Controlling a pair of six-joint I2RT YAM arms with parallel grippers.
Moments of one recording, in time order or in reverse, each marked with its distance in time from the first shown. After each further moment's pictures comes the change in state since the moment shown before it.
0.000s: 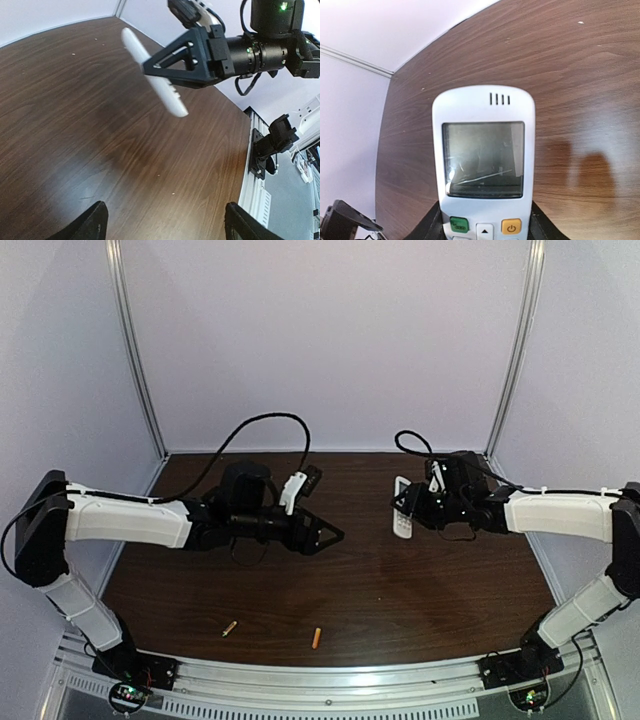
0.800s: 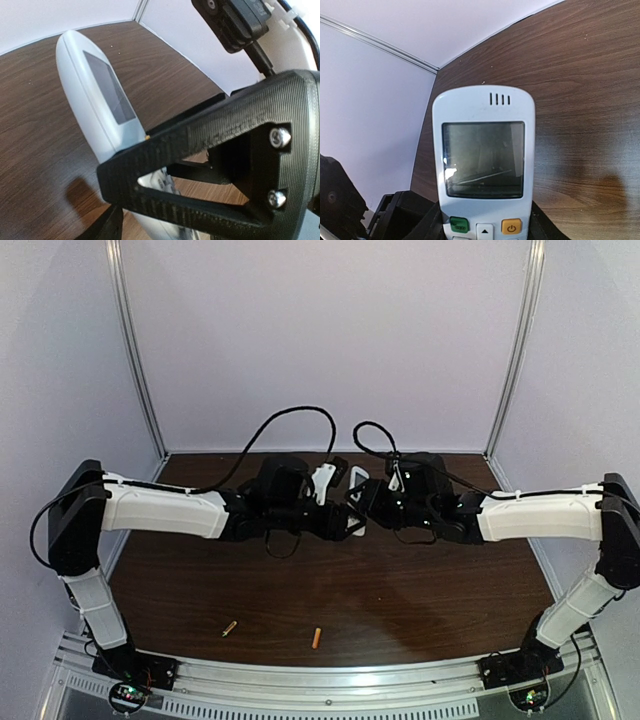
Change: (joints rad) left arm -0.076 0.209 0.239 -0.038 -0.159 -0.051; right arm 0.282 0.107 0.116 0.182 0.139 0.151
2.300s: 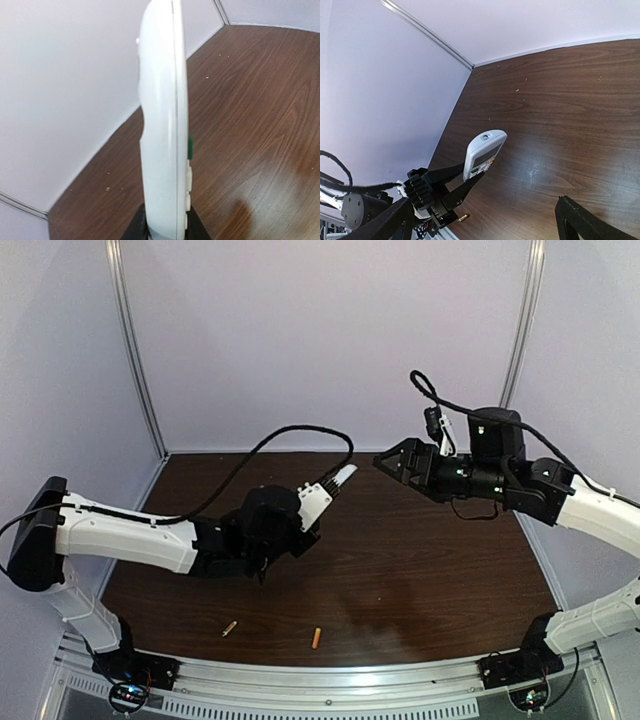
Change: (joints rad) left arm -0.175 -0.208 -0.182 -0.012 -0.834 0.643; right arm -0.046 -0.385 0.130 -0.427 -0.116 -0.207
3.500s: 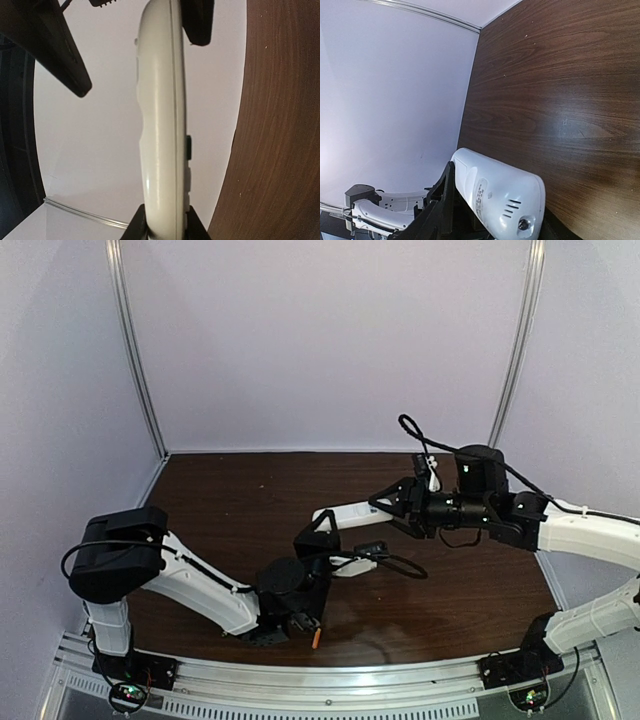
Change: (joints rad) left arm -0.250 0.387 -0.061 1.153 -0.508 1.449; right arm -0.013 0.027 -0.254 0.254 -0.246 0.289
